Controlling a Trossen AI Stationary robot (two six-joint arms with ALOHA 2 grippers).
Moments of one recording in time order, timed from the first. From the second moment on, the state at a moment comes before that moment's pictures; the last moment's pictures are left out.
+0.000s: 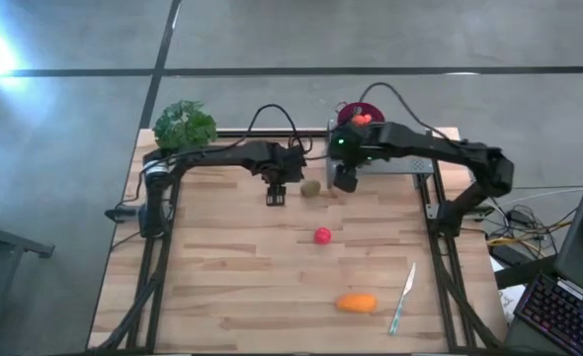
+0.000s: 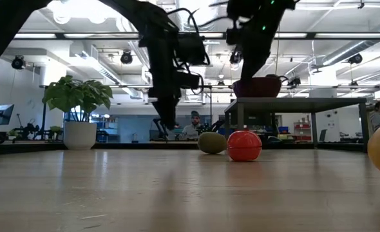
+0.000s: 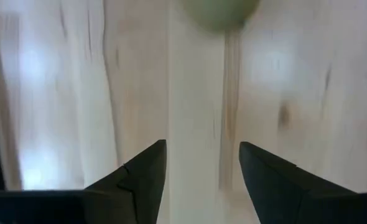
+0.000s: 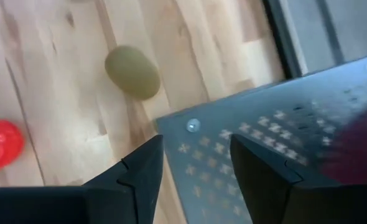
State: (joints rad) left arm 0.30 1.92 1.53 -0.88 -0.13 0.31; right arm -0.36 1.57 1.38 -0.93 0.12 -0.11
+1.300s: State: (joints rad) left arm 0.24 1.48 1.09 -0.24 -0.13 0.34; right arm -0.20 1.70 2.29 -1.13 0.05 0.10
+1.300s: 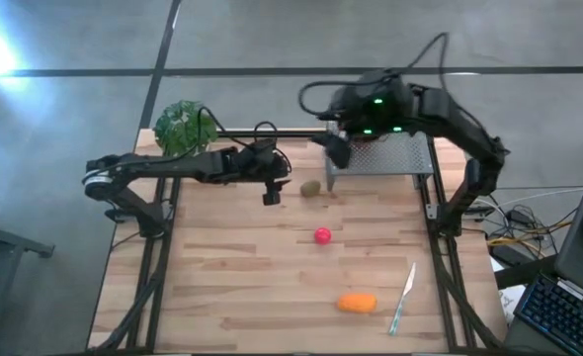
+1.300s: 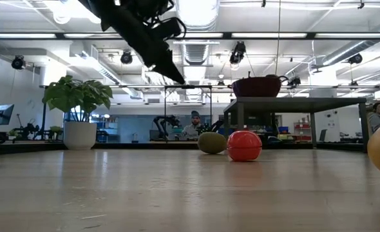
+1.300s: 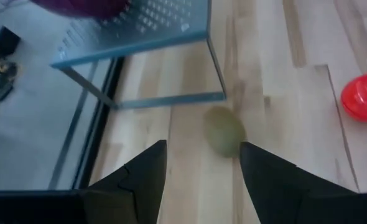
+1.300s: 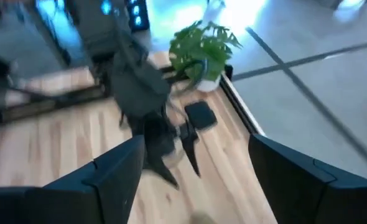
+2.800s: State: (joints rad) left arm 0.33 1.76 1.10 -0.02 0.07 0.28; right arm -0.20 1.22 2.35 -1.43 0.22 0.04
